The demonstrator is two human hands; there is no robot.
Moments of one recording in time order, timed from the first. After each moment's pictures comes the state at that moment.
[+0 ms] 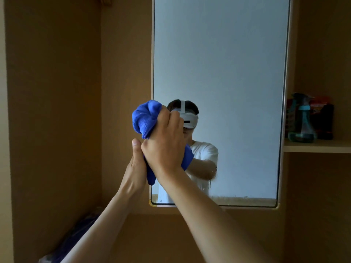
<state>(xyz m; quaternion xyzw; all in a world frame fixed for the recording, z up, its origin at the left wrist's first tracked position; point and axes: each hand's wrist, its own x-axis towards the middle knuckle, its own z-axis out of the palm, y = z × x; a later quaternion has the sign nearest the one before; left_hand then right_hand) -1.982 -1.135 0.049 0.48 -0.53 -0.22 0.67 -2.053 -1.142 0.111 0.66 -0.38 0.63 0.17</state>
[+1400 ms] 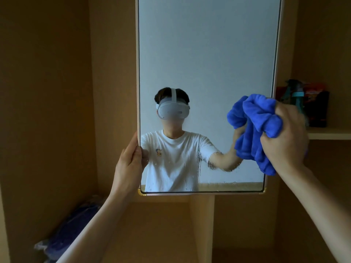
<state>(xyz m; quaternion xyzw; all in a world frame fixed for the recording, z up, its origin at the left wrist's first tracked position) -1.988 -1.147 0.020 0.47 -0.55 -0.10 0.68 -2.326 -1.205 0.093 0.58 -0.45 0.61 0.30</state>
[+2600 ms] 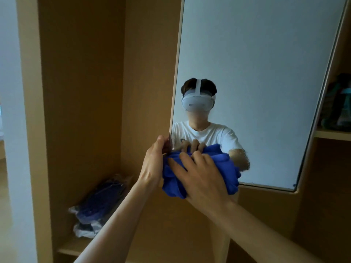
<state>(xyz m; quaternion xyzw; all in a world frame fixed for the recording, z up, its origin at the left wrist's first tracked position) -1.984 -1.135 0.001 0.41 -0.48 -0.29 0.72 -2.134 -1.153 -0.020 0.82 -0.27 0.30 0.41</state>
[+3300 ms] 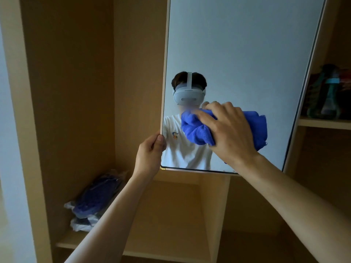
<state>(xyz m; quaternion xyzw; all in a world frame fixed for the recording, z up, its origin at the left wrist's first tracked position) -1.982 -1.145 -0.016 0.48 -0.56 -0.10 0.67 -2.193 -1.163 0.067 0.76 -0.29 0.40 0.42</state>
